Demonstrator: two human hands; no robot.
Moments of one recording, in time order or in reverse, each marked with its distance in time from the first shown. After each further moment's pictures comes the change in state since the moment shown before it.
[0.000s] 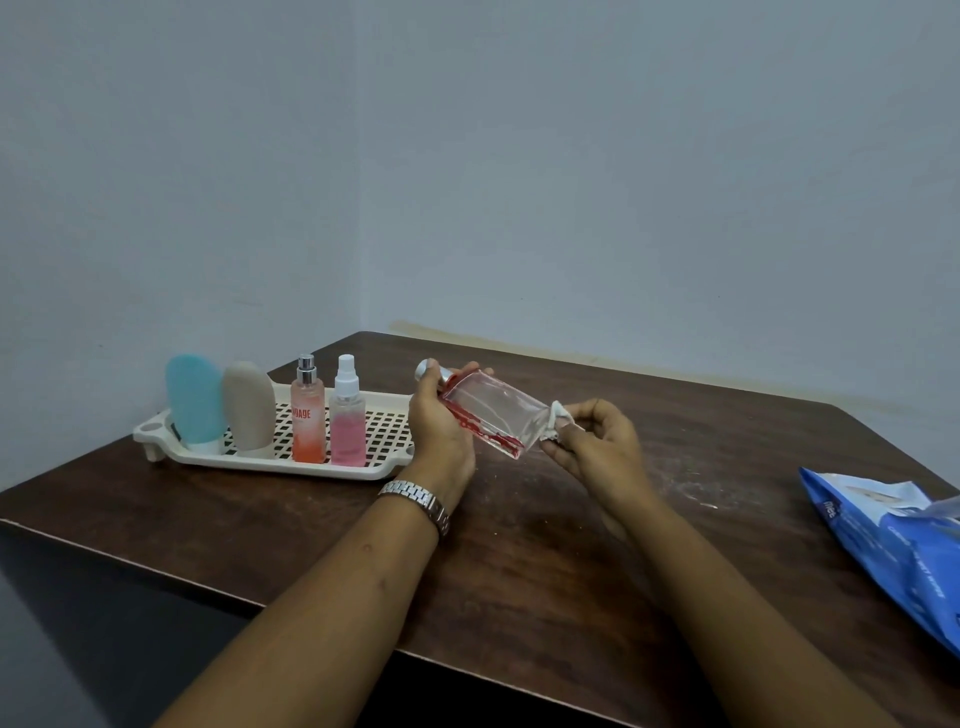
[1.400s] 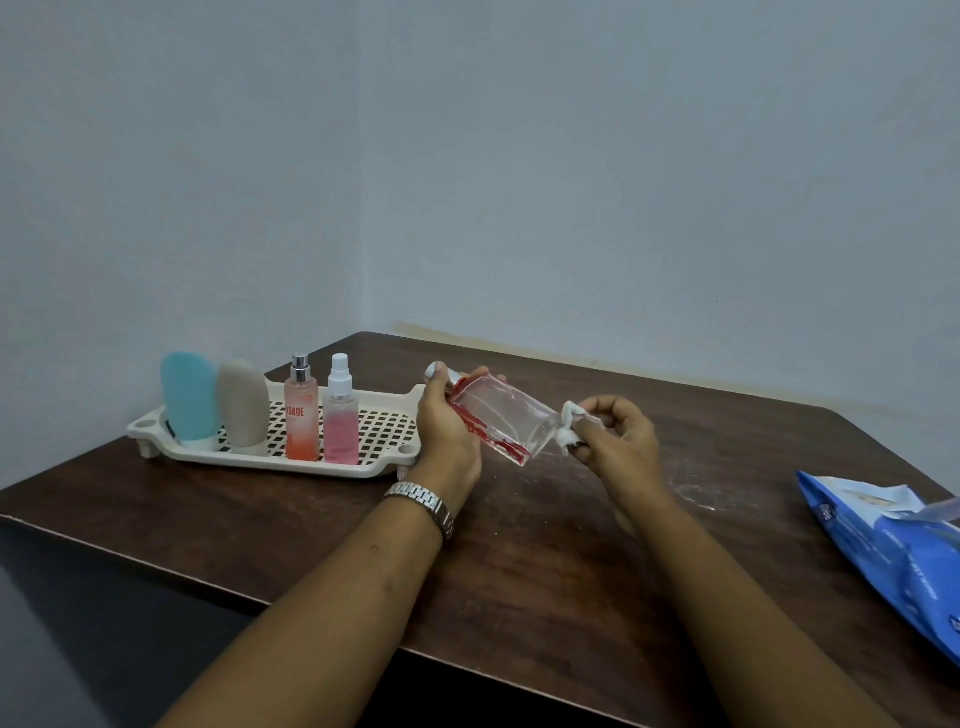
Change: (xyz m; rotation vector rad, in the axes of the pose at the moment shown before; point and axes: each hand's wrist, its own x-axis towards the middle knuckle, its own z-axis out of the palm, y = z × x) left_hand -0.004 -0.002 0.001 0.124 0.004 -0.035; right_hand 0.008 0.000 -0.012 -0.025 0.089 -0.120
